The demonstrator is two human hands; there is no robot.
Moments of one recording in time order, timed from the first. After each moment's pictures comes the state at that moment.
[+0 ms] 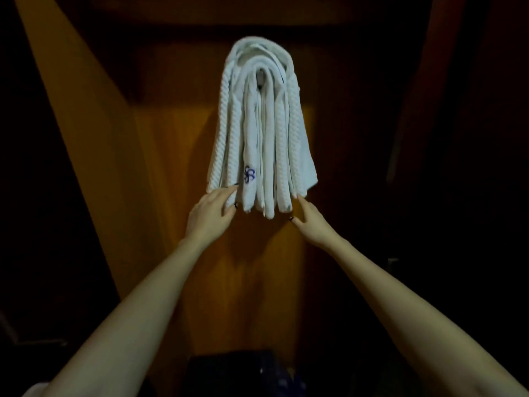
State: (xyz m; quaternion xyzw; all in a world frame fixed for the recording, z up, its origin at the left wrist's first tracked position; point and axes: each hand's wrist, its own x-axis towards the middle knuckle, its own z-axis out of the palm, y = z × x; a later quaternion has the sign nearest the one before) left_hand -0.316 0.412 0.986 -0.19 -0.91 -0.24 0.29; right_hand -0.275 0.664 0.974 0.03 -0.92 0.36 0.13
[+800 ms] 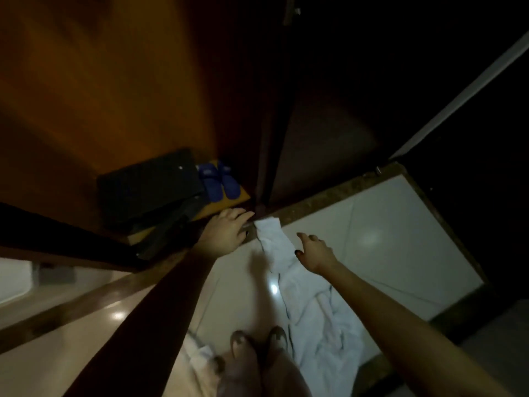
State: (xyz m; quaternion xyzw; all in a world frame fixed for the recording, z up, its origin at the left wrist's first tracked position) left_hand -0.070 0.552 0.526 -0.43 -0.88 -0.08 -0.20; right_hand 0.087 0.743 0.509 -0.29 -0.88 0.21 -0.31
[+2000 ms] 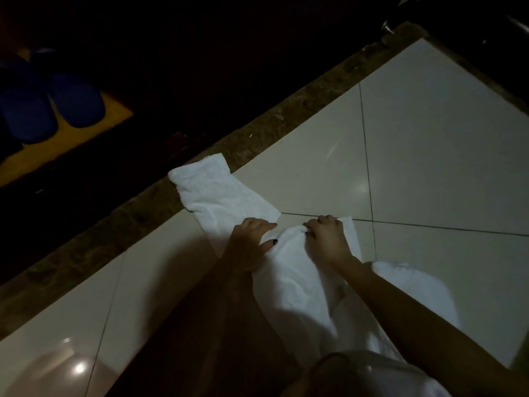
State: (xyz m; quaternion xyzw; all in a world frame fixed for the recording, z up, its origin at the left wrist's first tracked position) left_hand 0.023 0.735 -0.171 -0.56 -0.78 -0.21 -0.18; right_hand 0.177 0.891 -0.161 -0.36 -0.91 0.19 -0.08
